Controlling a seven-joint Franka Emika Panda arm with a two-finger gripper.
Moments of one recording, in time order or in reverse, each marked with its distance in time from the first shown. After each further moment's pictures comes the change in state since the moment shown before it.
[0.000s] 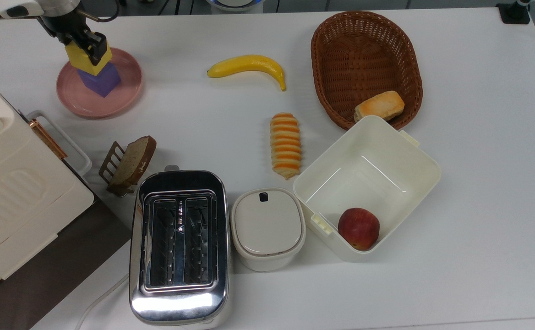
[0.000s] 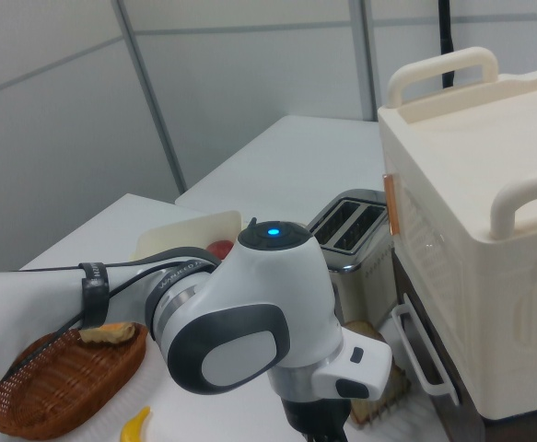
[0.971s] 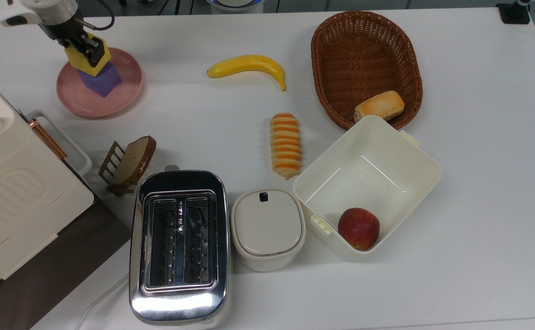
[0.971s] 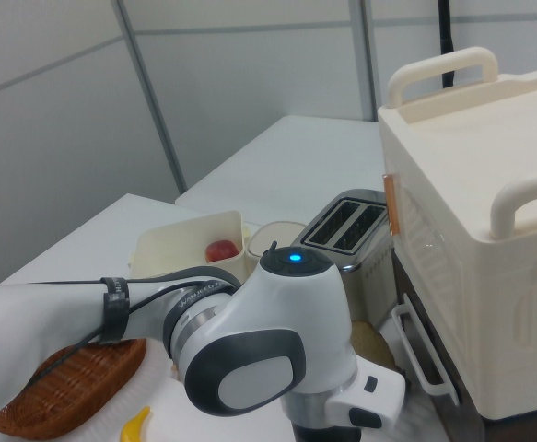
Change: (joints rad) arm -0.009 0.044 -0.022 -0.008 0.000 0.000 -0.005
